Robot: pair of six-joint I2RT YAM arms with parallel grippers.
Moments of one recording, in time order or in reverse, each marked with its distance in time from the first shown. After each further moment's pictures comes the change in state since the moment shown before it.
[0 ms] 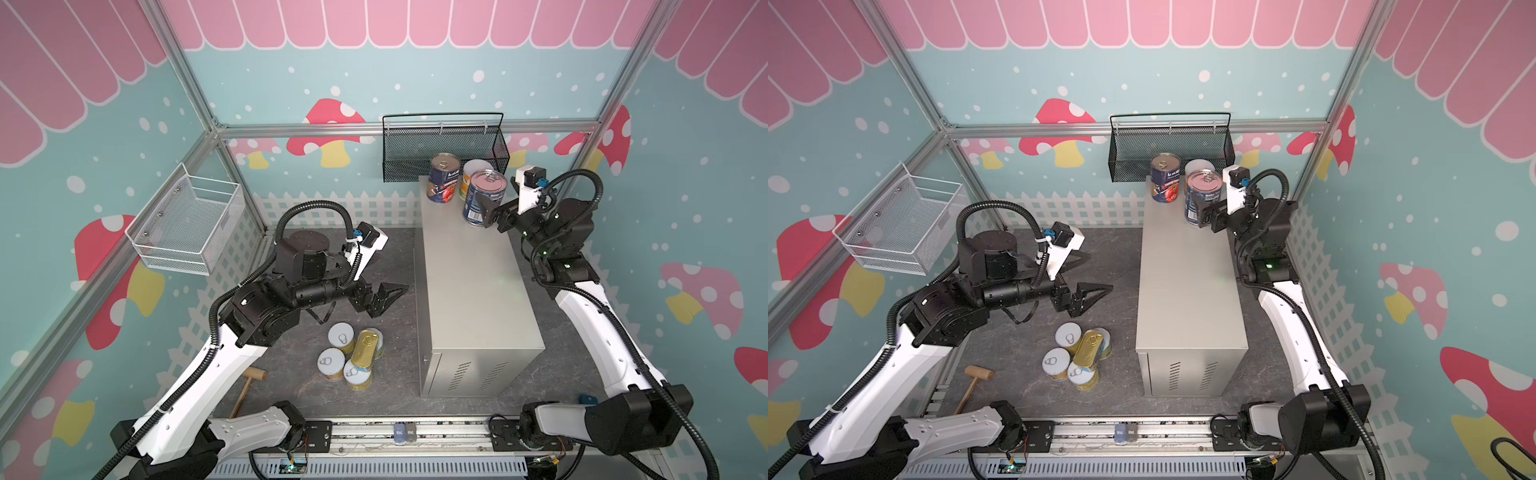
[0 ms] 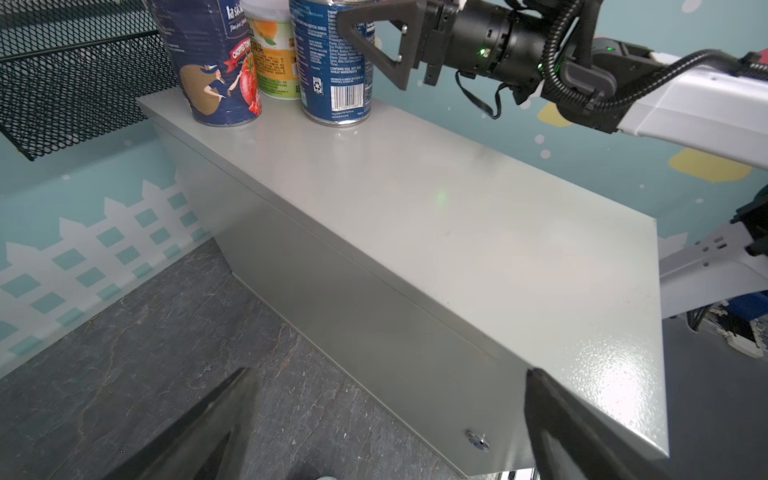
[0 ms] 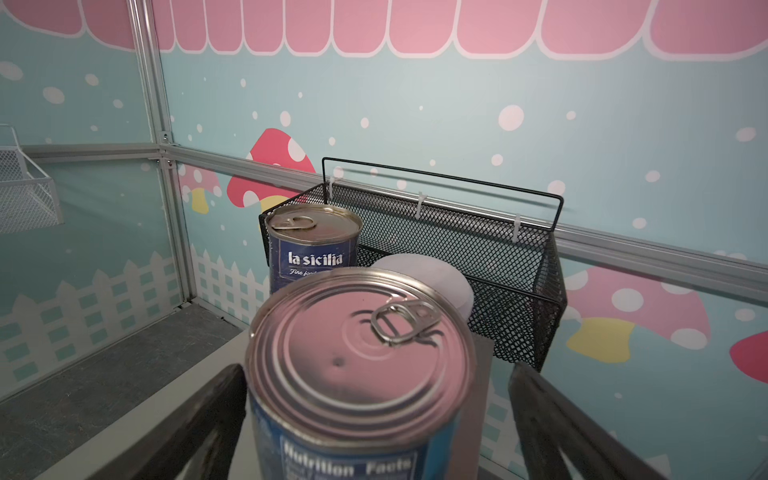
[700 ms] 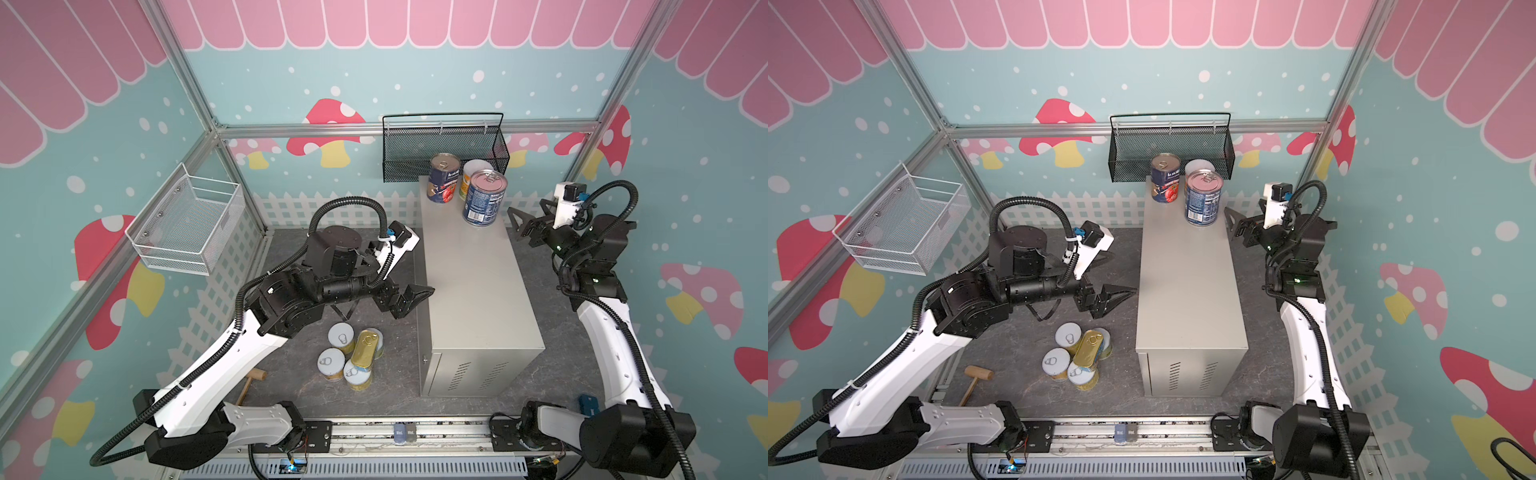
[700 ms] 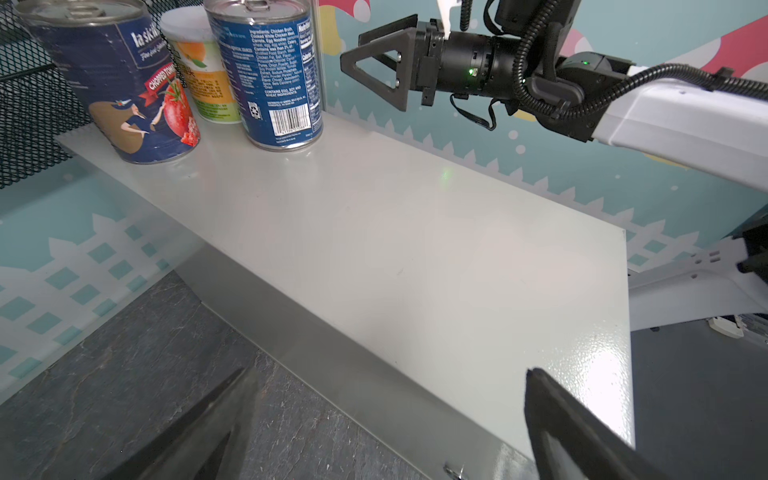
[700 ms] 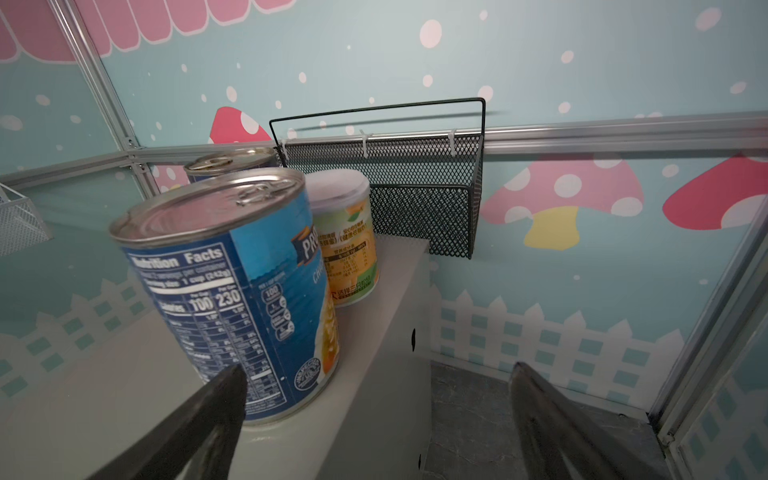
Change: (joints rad) left arm -0.163 0.129 0.128 -0.005 -0.094 0.000; right arm -0.244 -0.039 -0.117 -0.073 -0.186 0.148
